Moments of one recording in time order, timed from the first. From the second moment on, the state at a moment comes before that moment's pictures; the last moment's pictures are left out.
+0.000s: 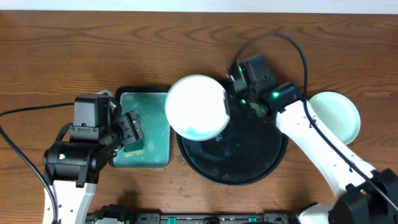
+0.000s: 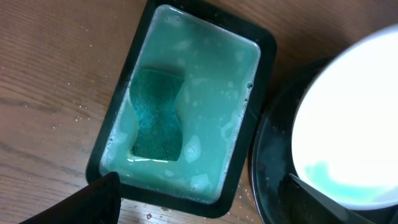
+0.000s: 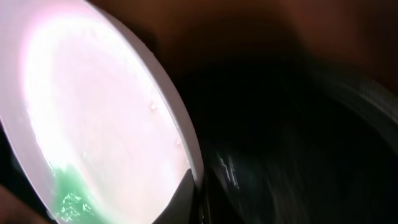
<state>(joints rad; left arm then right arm) -0.10 0.98 1.04 -1.08 0.03 -0.45 0.50 1.58 1.25 -0.65 -0.19 0.26</state>
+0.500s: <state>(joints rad) -0.10 0.98 1.04 -1.08 0.03 -0.45 0.83 1.74 1.28 -0.11 0.23 0.11</state>
